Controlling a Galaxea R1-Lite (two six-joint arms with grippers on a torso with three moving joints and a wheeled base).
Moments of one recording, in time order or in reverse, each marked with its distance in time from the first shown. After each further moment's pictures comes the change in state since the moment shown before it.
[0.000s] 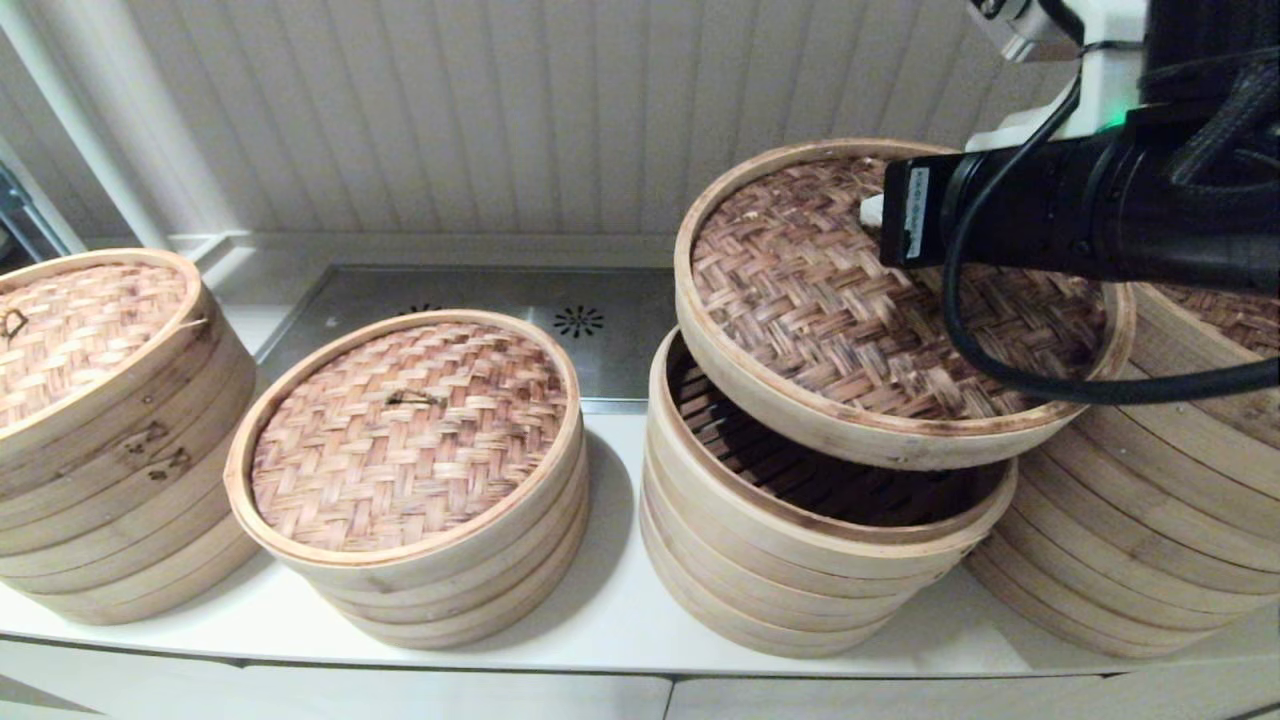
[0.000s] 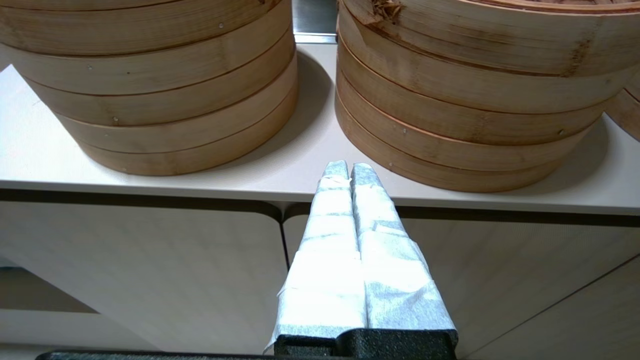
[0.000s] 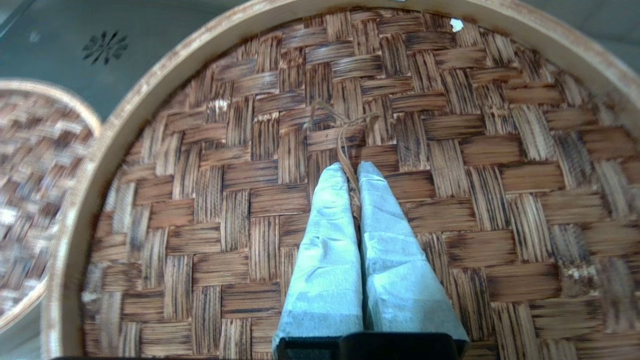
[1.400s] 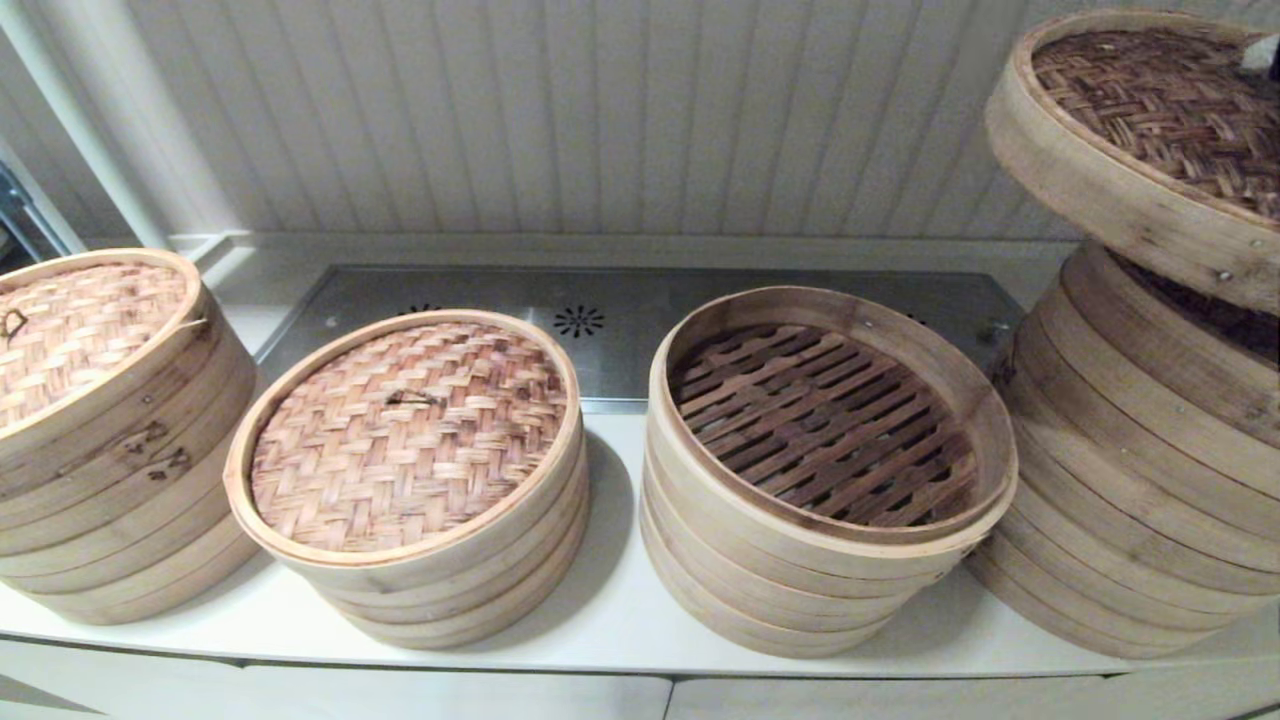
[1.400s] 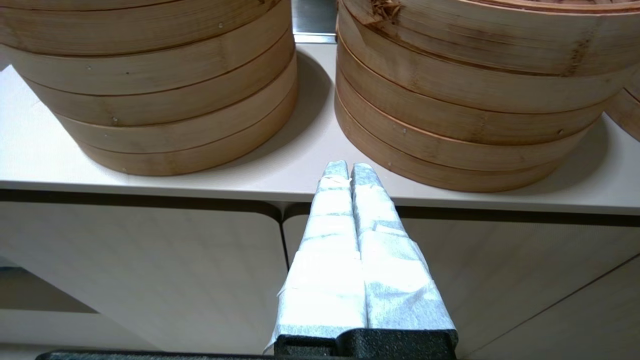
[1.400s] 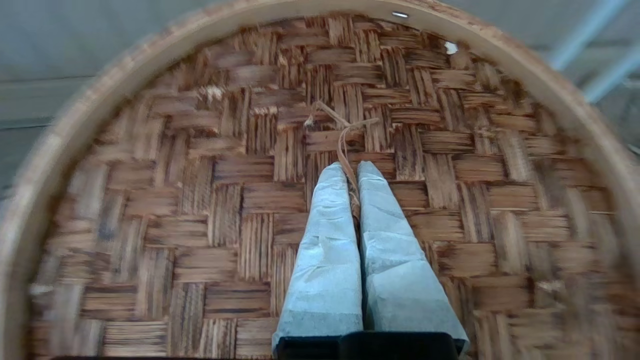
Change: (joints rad) left arm 0.000 0.000 0.000 0.000 0.000 0.000; right arm -0.585 -0.067 -0.373 0.359 0.147 -0.013
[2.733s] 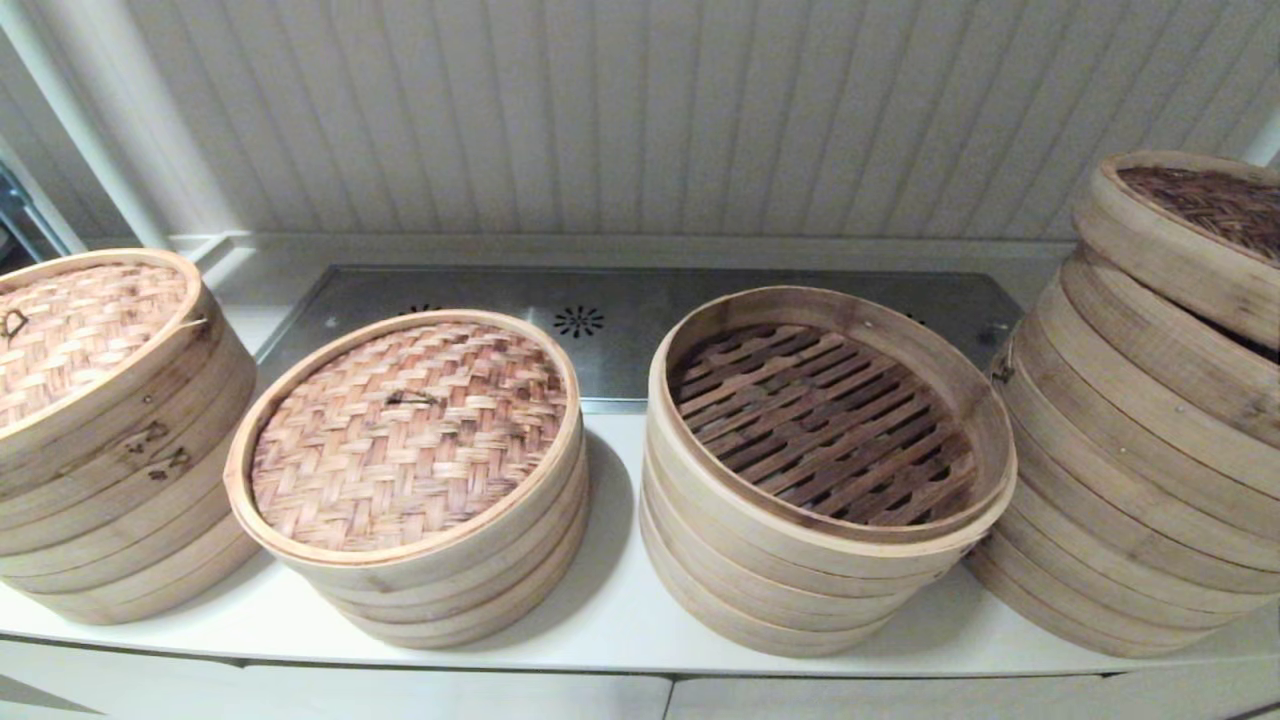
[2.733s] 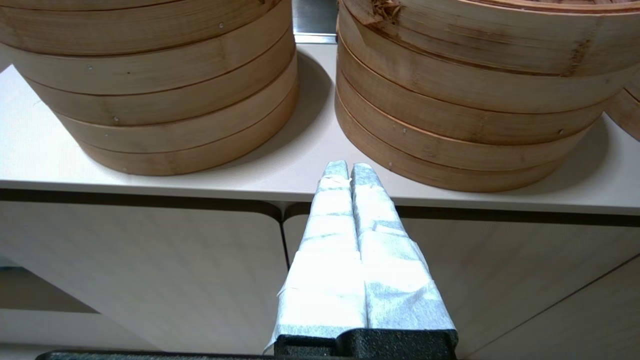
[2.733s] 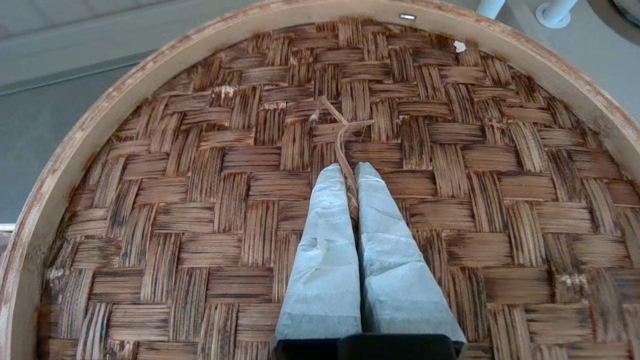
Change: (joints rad) left arm 0.001 0.000 0.000 -0.001 0.000 0.000; right arm -0.441 0.017 0.181 0.022 0.409 0.027
